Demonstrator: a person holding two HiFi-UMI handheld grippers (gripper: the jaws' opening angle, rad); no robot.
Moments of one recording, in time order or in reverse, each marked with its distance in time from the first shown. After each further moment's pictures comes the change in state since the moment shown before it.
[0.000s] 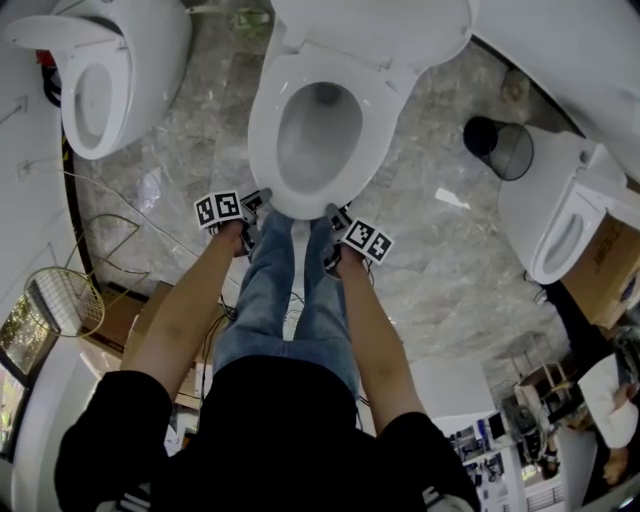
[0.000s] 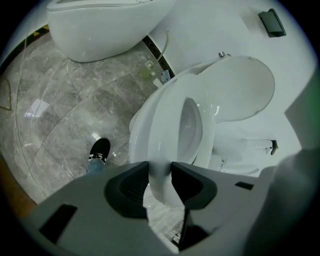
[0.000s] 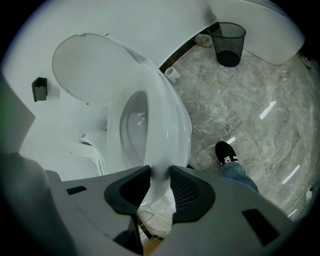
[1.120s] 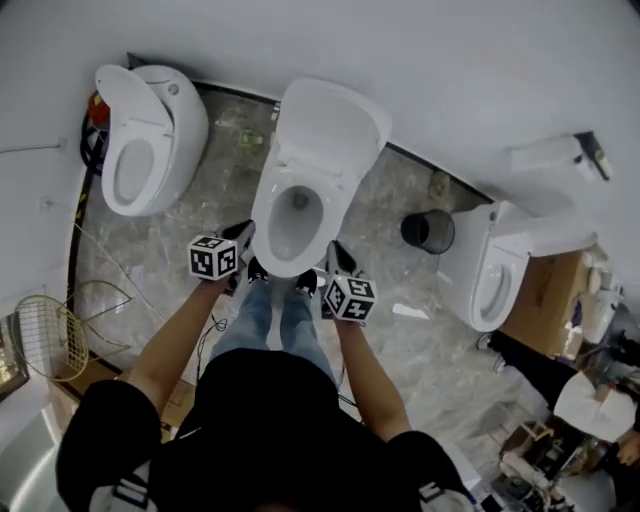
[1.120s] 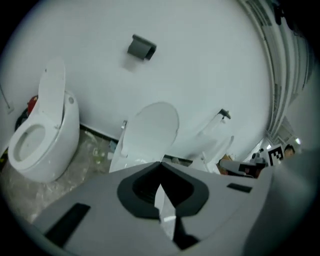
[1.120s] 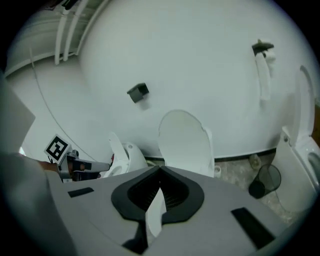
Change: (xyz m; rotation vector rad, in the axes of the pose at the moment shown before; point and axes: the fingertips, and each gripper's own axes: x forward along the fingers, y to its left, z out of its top) left arm -0.222 -0.270 0.036 0.791 -0.400 -0.069; right arm -0.257 0.266 0.078 -0.872 -0.503 0.101
